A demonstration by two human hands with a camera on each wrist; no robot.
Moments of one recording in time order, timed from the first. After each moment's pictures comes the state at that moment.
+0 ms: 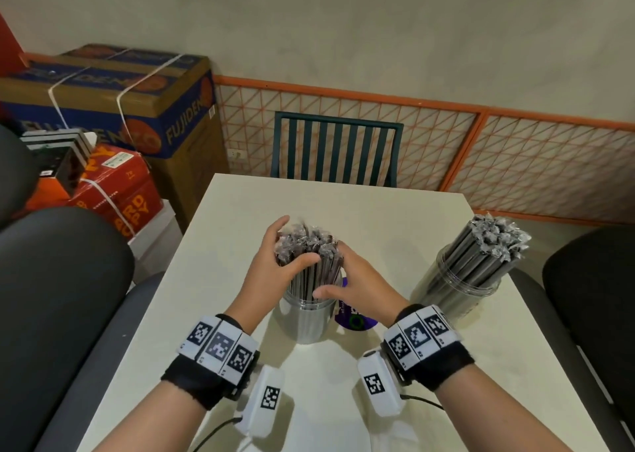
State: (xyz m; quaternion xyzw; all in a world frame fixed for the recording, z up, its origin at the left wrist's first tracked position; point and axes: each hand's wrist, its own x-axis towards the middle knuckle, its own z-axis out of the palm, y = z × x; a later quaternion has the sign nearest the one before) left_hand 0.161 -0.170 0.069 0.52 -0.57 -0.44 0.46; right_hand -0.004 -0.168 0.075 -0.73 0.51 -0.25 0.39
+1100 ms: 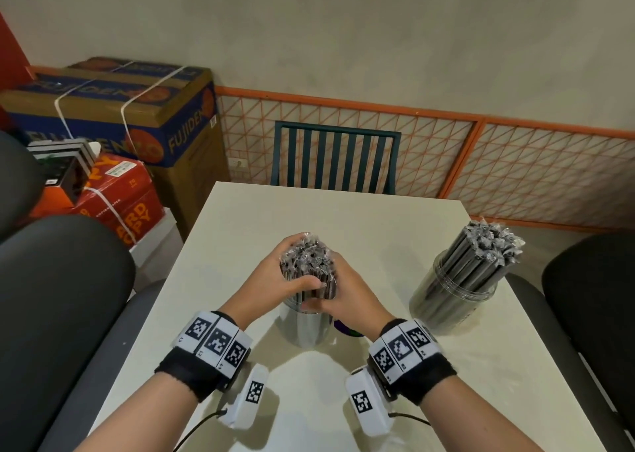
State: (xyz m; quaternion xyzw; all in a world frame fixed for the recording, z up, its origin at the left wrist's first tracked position) left_hand 0.172 -0.177 0.063 0.44 -0.63 -0.51 0.39; right_hand 0.010 -0.164 0.054 -0.70 0.53 -0.28 0.39
